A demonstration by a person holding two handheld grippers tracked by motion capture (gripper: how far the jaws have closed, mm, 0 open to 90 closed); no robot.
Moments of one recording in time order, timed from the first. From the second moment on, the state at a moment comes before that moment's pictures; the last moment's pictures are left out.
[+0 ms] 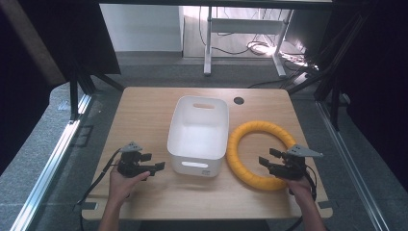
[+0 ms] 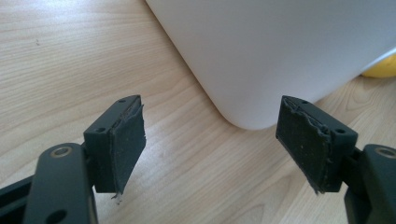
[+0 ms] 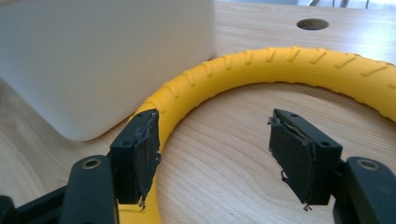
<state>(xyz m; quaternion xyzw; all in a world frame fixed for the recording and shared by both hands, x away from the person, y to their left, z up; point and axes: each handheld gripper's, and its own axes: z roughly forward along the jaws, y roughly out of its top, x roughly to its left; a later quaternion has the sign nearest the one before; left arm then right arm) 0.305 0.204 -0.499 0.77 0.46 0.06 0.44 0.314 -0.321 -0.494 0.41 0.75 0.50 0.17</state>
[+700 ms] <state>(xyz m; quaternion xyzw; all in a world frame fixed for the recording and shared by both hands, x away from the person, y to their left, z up) 0.301 0.209 -0.488 0.77 0.46 0.07 0.43 0.307 -0.325 -0.497 0.41 0.79 0.44 0.15</state>
